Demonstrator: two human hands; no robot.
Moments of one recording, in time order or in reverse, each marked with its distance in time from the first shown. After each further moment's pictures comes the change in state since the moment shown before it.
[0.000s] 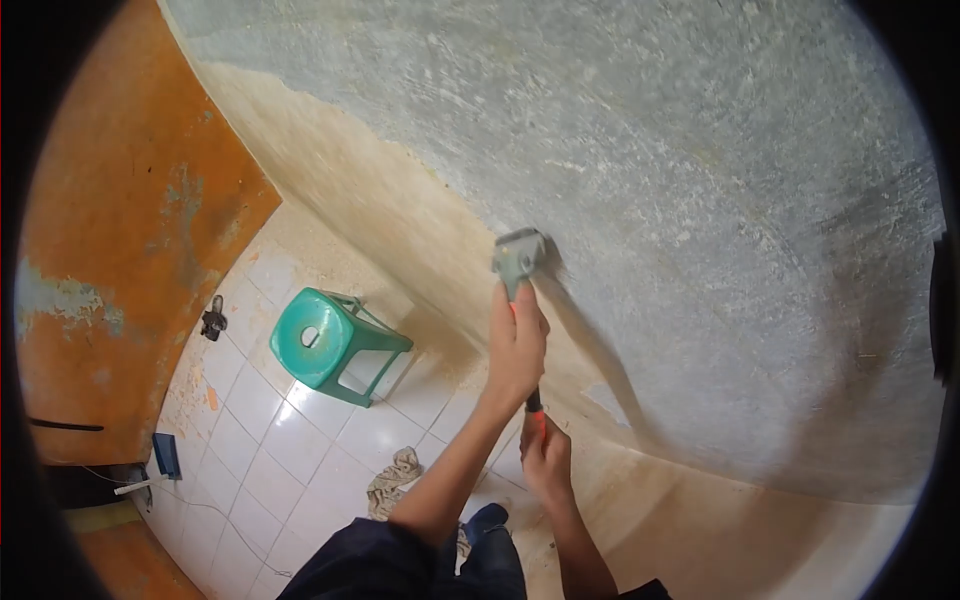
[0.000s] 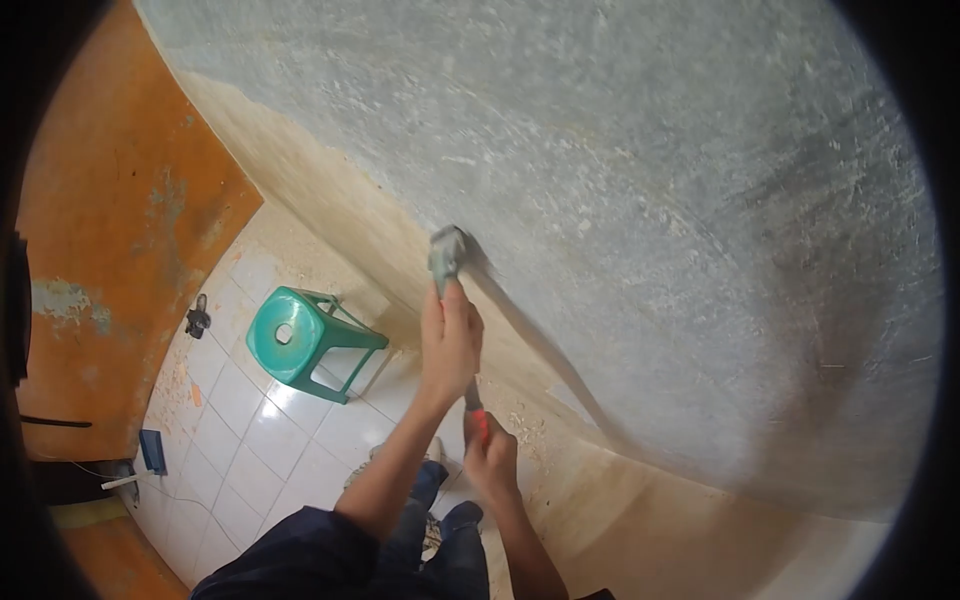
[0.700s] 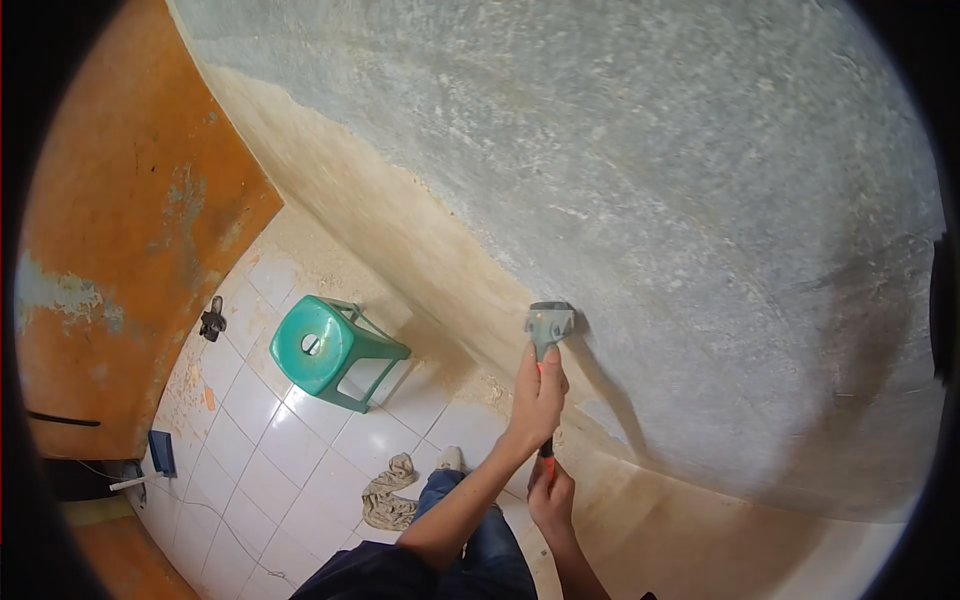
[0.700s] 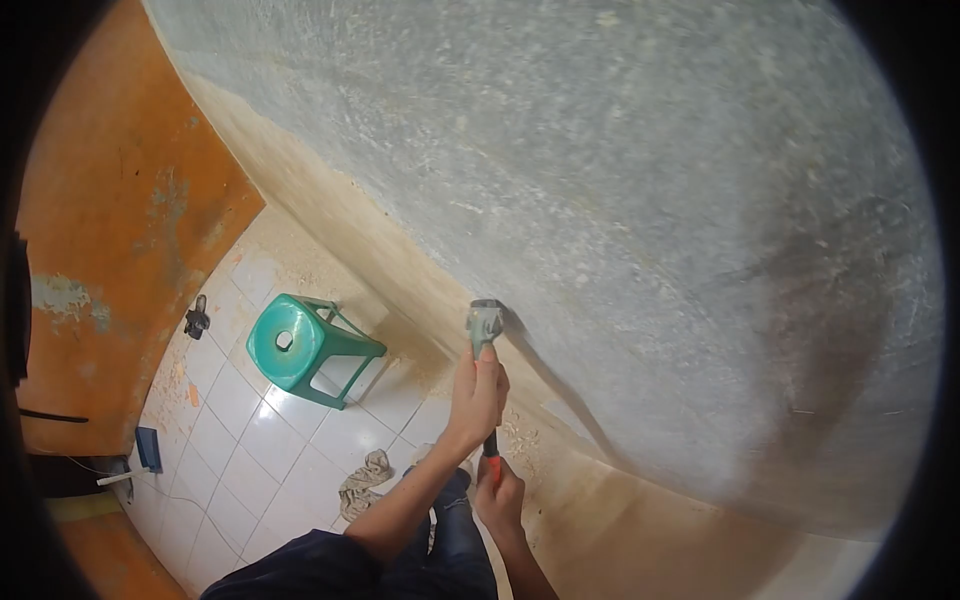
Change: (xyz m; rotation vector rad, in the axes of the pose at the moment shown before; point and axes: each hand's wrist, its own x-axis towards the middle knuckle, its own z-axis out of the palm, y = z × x) left_hand -0.031 -0.031 0.011 -0.015 -0.081 -0.072; right_hand -0.021 0.010 -0.018 -0.017 0.015 0.133
